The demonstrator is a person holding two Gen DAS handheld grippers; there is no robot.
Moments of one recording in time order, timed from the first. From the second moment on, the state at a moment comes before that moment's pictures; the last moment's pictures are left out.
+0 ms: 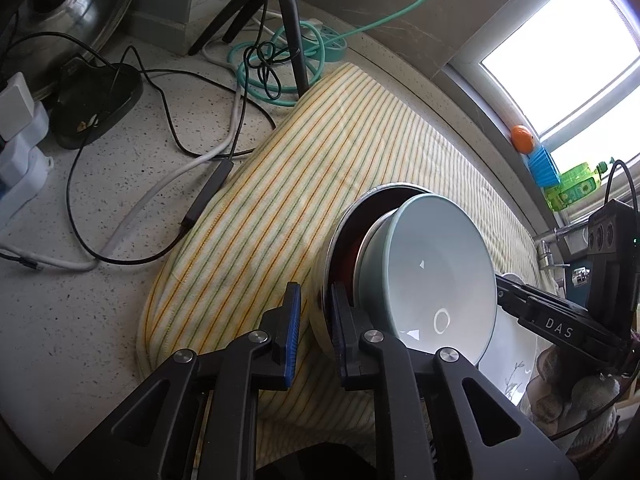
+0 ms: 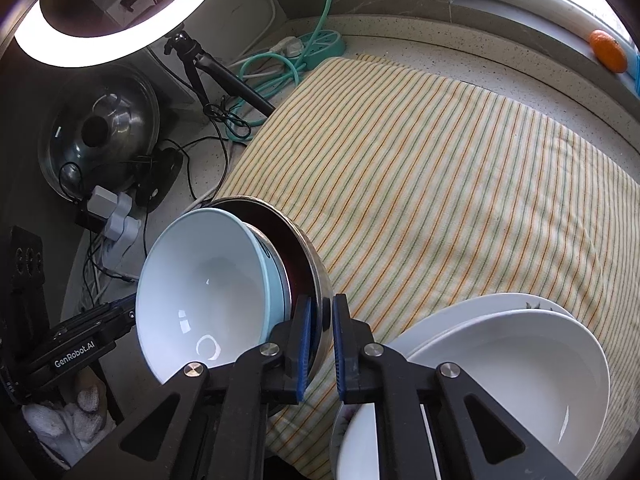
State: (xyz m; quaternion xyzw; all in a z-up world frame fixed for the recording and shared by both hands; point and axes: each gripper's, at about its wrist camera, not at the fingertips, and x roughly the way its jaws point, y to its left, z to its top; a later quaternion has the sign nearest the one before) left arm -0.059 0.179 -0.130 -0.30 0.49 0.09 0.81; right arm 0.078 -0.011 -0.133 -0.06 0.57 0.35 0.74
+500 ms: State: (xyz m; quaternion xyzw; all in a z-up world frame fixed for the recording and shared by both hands) left arm -0.053 0.180 -0.136 -0.30 0.50 0.07 0.81; right arm 0.079 -0.007 -0.134 -0.08 0.57 0.35 0.74
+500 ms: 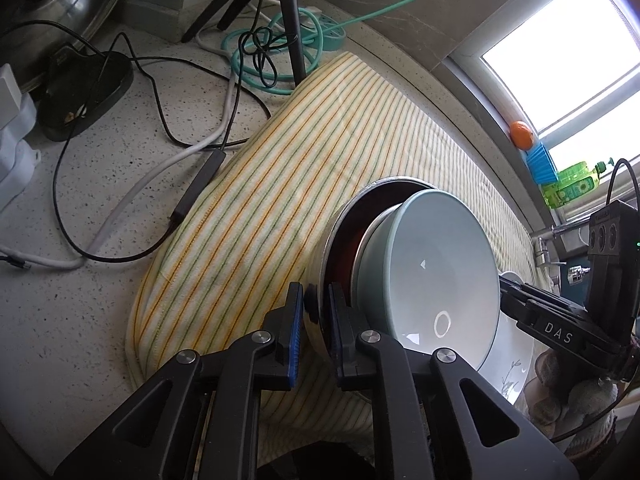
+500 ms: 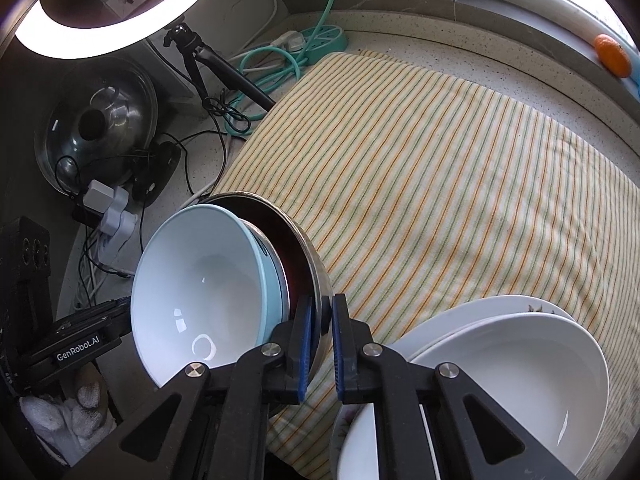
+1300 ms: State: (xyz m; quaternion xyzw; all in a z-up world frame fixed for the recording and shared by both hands) left arm -0.047 0.172 -0.120 -0.26 0.50 0.08 0.82; right arm 0.080 -0.013 -0.124 -0.05 0.57 0.34 0.75
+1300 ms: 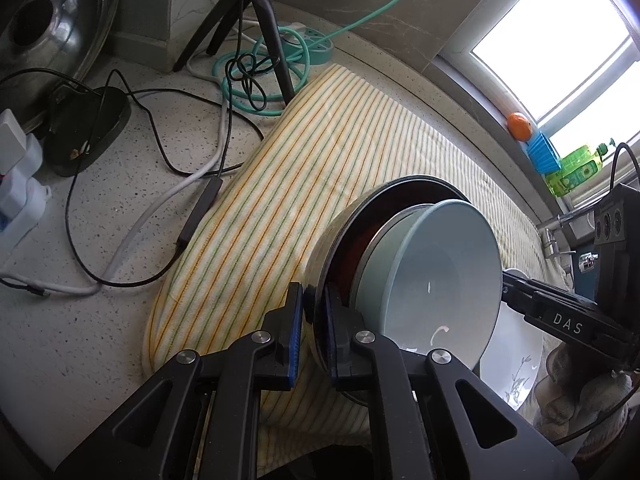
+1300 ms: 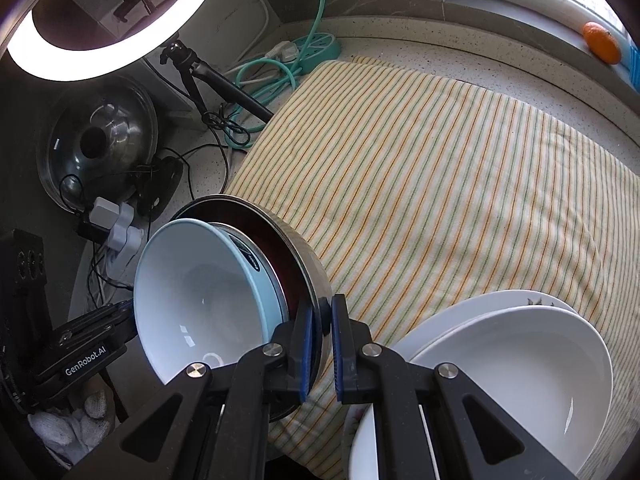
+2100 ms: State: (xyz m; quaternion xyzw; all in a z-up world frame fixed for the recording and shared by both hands) left arm -0.029 0.182 -0.128 -0.26 0.50 0.09 0.82; right arm 0.098 -0.004 -0.140 -0.03 0.59 0.32 0.74
